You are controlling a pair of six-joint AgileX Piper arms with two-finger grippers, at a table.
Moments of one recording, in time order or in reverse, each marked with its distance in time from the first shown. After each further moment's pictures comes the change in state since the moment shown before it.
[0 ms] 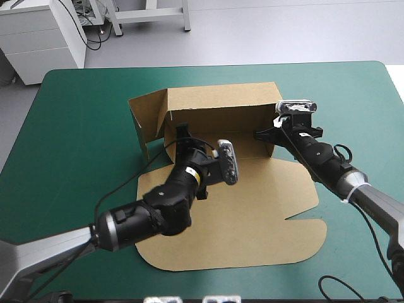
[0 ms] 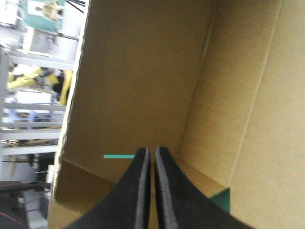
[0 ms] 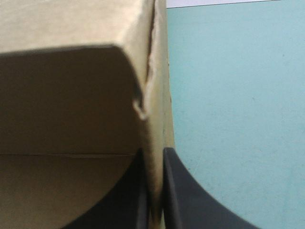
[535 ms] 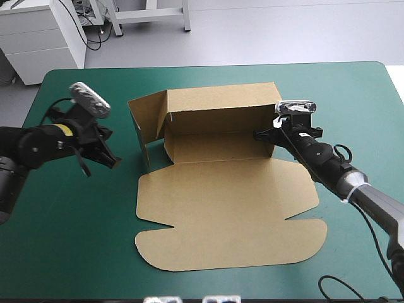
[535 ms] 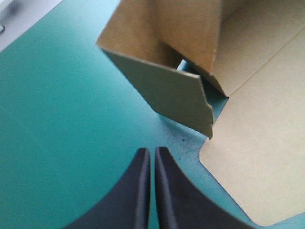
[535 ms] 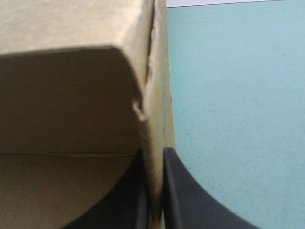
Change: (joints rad) left arm 0.981 -0.290 -0.109 -1.248 0.130 0.790; right arm 0.000 0.000 -0.001 0.000 0.004 -0.005
